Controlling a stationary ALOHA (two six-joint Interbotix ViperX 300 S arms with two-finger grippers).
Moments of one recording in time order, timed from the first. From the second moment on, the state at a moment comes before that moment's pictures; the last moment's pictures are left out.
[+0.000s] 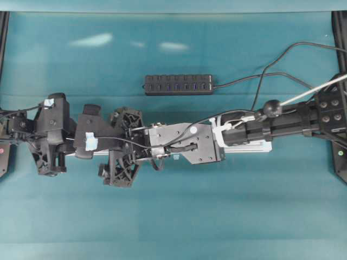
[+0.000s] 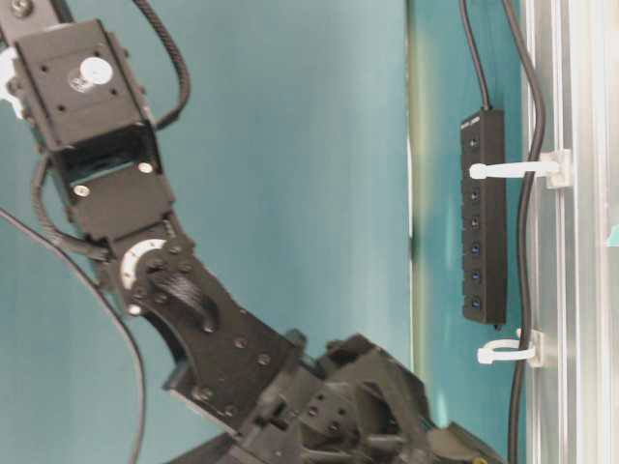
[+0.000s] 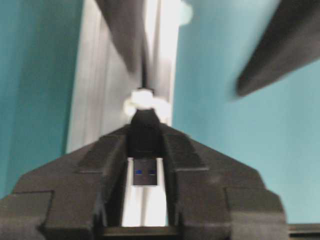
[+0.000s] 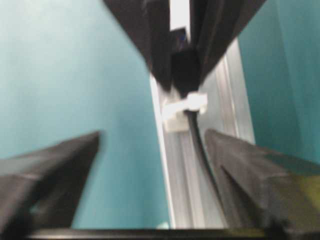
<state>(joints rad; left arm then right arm) 0.05 -0.42 1.19 0.02 0.03 -0.07 0.05 0.54 -0.15 -0.24 0.51 0.33</state>
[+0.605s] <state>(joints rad) 0.03 -0.63 1.18 0.02 0.28 -0.07 0.02 0.52 -0.15 -0.25 0.52 0.33</state>
